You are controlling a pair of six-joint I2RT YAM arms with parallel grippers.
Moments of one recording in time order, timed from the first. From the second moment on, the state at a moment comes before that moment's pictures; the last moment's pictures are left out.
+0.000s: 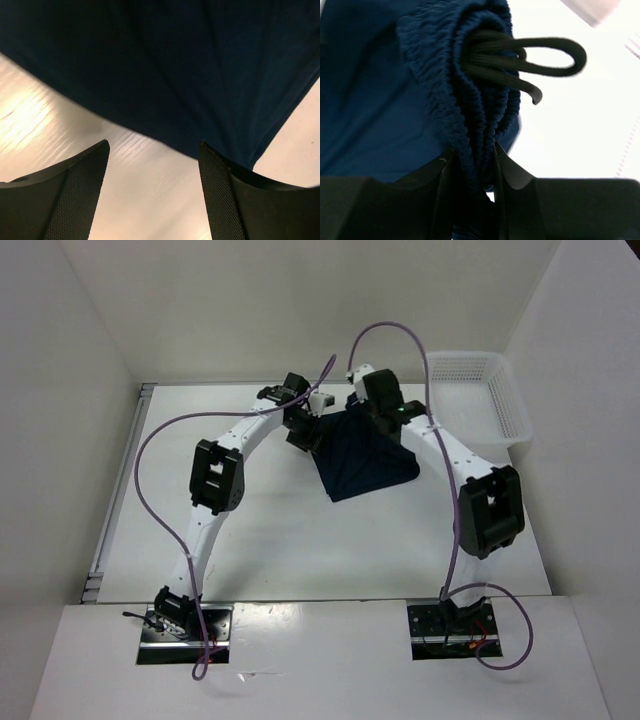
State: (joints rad) left arm -0.38 2.49 2.29 -0.91 0.43 0.07; right arm 0.37 1.76 1.53 -0.46 0.27 -0.27
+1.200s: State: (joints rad) left arm -0.19 2.56 2.39 -0.98 0.27 0.07; right arm 0.67 1.85 1.55 -0.40 -0.18 -0.20
